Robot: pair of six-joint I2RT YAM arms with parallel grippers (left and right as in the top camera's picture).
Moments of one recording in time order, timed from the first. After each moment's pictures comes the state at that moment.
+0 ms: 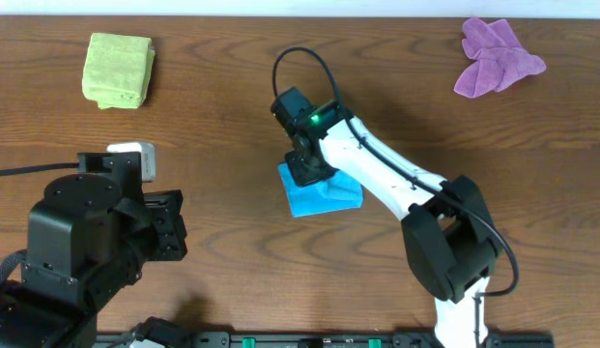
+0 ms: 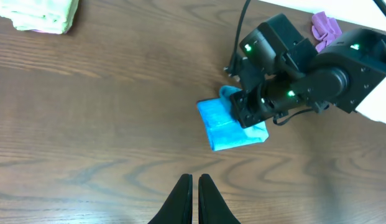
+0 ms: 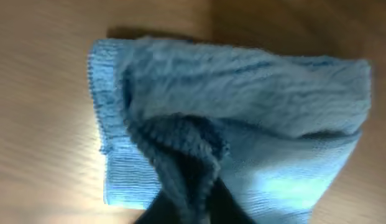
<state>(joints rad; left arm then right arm) -0.34 0.92 1.54 -1.37 0.02 -0.41 0.67 2.06 1.62 -1.03 0.01 0.31</state>
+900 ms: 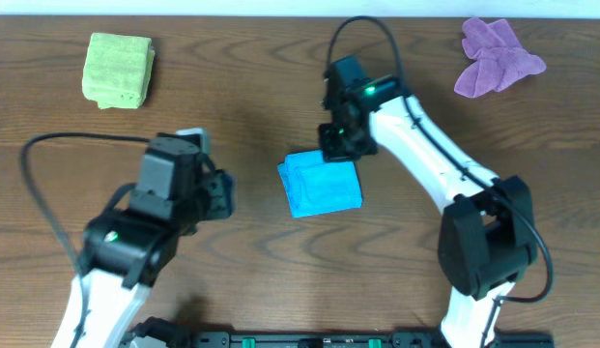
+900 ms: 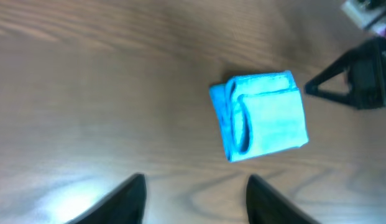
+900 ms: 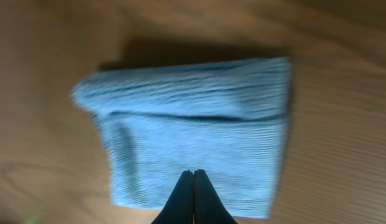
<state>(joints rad) -0.34 1.03 1.01 -0.88 0.07 -0.45 0.44 1.99 1.62 -1.05 -0.18 0.32</state>
